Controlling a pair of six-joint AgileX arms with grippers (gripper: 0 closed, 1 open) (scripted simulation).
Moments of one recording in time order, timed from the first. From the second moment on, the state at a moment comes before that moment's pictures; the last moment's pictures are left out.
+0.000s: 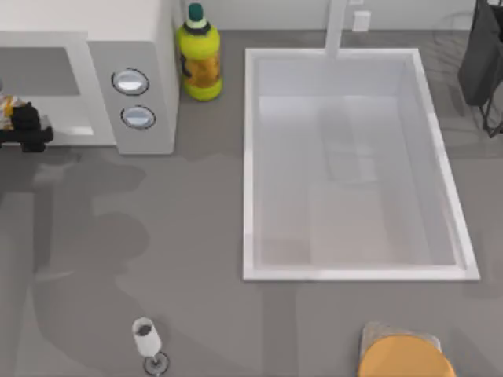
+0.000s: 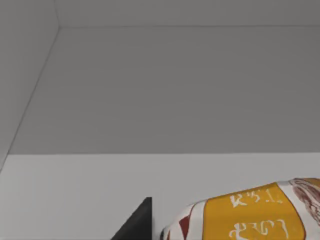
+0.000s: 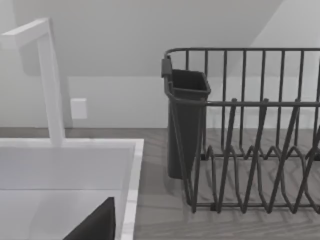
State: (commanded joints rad) left arm 0.16 2.06 0.79 0.91 0.19 0.08; right arm 0.00 0.00 0.00 0.00 0.00 0.00
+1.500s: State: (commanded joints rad) left arm 0.11 2.43 1.52 0.63 0.14 0.06; right arm 0.00 0.00 0.00 0.00 0.00 0.00
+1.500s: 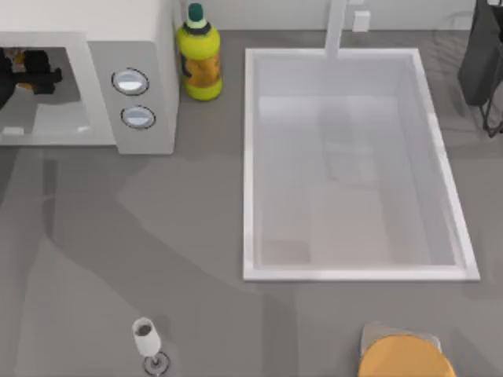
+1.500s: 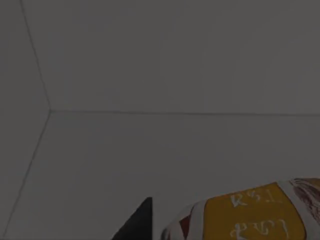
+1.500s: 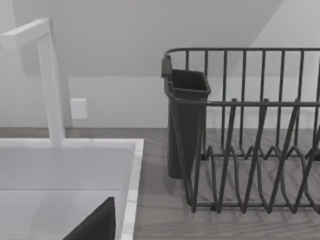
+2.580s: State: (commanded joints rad) left arm 0.10 2.49 1.54 0.59 0.14 0.05; right arm 0.00 0.00 0.00 0.00 0.00 0.00
